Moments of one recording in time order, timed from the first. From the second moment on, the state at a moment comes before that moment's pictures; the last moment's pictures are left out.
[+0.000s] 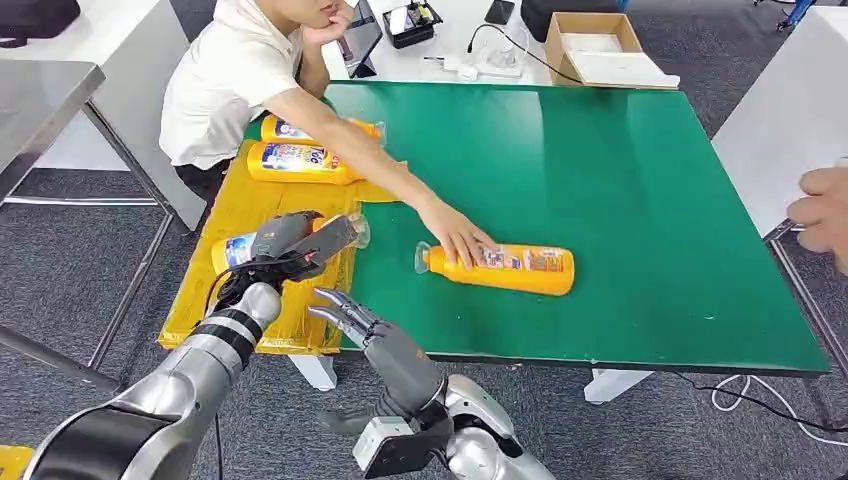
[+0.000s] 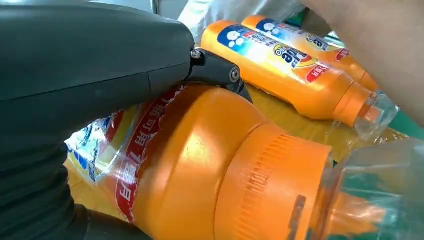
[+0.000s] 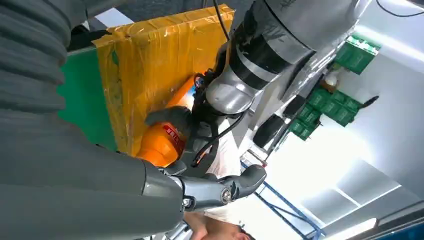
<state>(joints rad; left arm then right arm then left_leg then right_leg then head) -0.71 -0.12 -0.16 -0.49 -1.11 0.15 0.04 -0.23 0.12 0.79 -1.33 0.58 -0.01 -0.56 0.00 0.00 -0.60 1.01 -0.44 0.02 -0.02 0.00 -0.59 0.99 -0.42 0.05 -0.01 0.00</state>
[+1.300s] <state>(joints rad) -0.54 -0.16 0.08 -0.69 -0.07 -0.31 -0.33 -0.26 0.11 0.82 -1.22 0.52 -0.10 -0.61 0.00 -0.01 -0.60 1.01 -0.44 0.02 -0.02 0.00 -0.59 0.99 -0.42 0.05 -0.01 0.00</state>
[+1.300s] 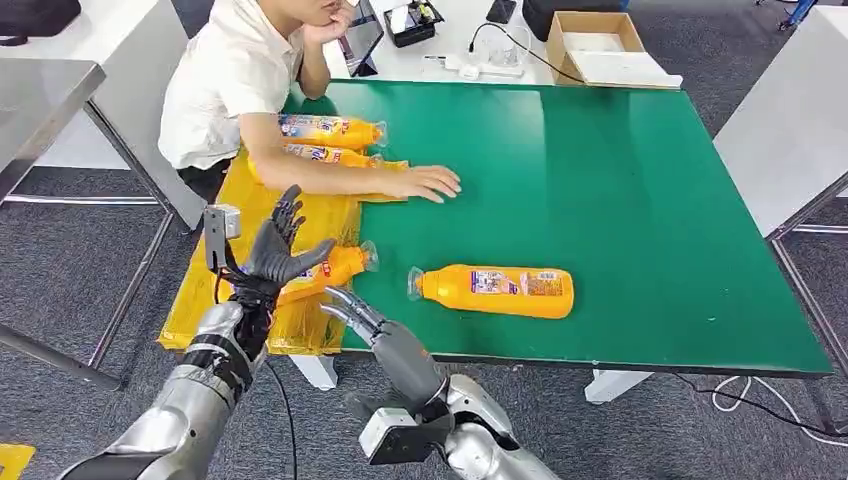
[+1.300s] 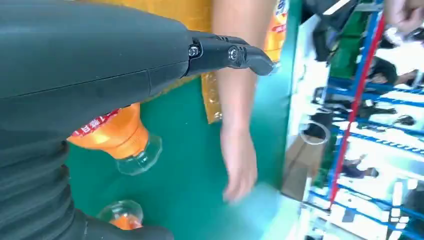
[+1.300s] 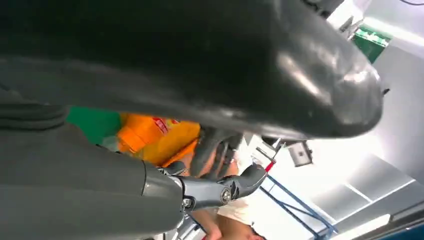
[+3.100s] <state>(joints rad) 0.06 -0.09 -0.33 -1.63 -0.11 -0.12 -0.34 -0.37 -0.11 0.11 -0.87 0.97 -0.40 -0.46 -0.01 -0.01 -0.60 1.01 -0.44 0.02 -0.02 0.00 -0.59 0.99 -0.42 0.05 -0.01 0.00</state>
